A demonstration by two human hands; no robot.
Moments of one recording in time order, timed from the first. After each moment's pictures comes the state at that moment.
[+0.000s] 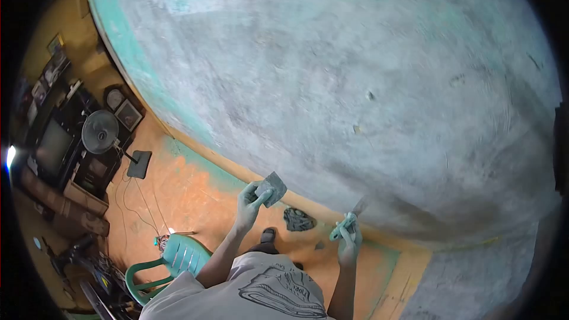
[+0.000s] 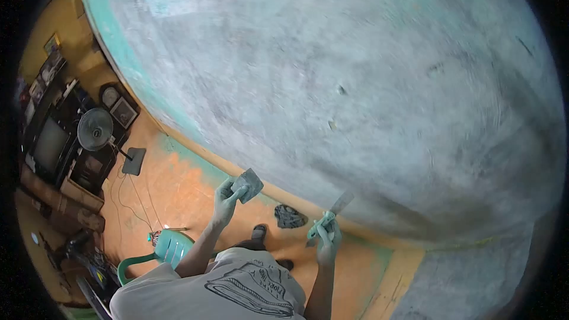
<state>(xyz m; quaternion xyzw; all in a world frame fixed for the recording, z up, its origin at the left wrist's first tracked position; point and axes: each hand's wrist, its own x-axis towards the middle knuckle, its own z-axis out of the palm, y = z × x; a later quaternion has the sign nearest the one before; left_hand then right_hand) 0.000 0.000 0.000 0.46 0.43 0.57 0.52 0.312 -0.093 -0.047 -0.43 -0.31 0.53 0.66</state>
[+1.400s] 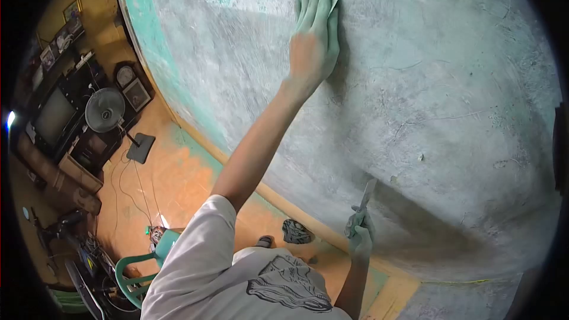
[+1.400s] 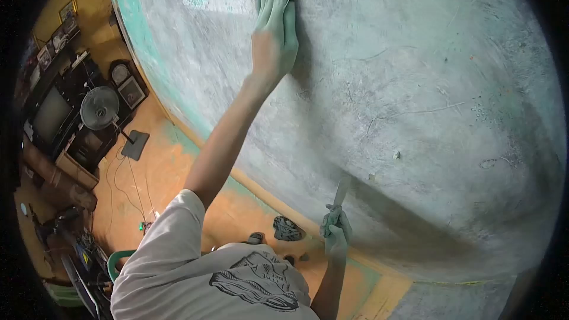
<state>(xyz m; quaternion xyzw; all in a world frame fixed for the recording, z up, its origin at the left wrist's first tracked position) -0.021 0.302 0.324 0.62 0.31 0.69 -0.21 0.244 0.044 0.059 -0.34 -0.38 0.61 0.61</state>
